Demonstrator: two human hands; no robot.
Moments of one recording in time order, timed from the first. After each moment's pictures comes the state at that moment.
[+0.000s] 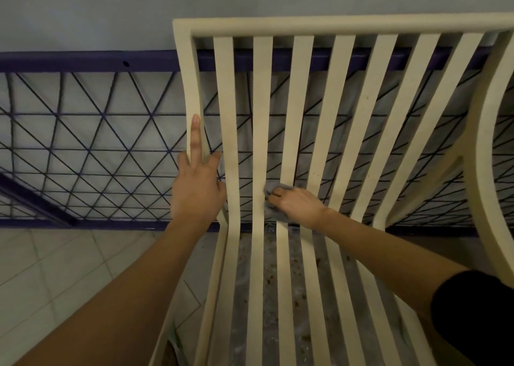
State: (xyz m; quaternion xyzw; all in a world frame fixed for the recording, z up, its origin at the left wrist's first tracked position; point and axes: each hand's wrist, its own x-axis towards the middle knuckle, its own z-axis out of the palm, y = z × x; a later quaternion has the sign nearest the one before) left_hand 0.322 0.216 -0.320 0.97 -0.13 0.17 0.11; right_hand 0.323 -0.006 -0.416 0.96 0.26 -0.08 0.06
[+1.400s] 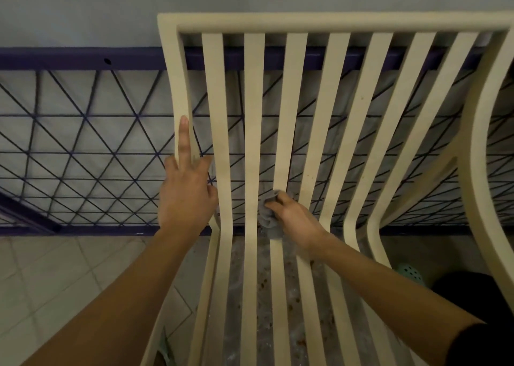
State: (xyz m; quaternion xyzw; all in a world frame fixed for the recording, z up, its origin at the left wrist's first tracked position) left_hand 0.320 0.219 -0.322 0.97 -0.13 0.17 0.10; right_hand 0.281 0.008 -0.423 0.94 0.05 -0.08 -0.32
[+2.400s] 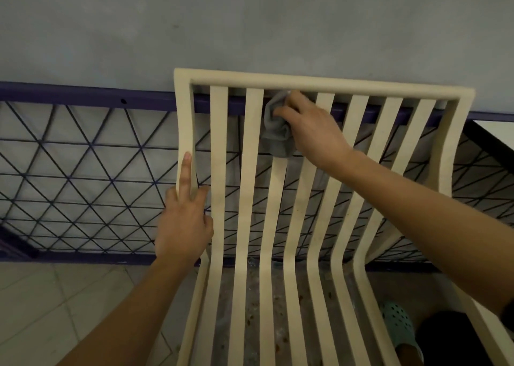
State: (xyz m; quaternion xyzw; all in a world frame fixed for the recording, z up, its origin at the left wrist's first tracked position) left_hand 0.325 0.219 -0.321 0.97 -0.14 0.18 0.13; right_hand 0.377 -0.042 -0.215 0.94 0.19 0.29 0.04
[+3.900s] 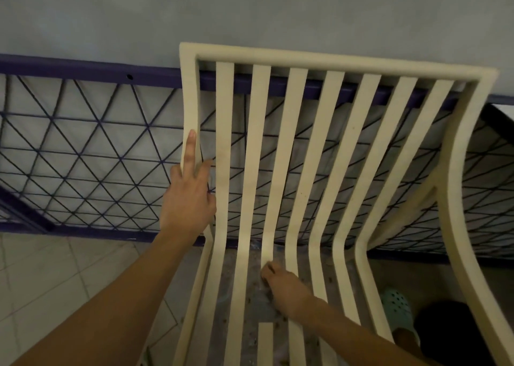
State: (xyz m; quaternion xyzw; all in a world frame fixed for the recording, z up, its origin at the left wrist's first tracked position) left_hand 0.326 0.220 -0.325 0.97 -0.13 0.18 0.13; right_hand 0.217 0.025 -0.484 0.96 0.13 -0.26 -0.06
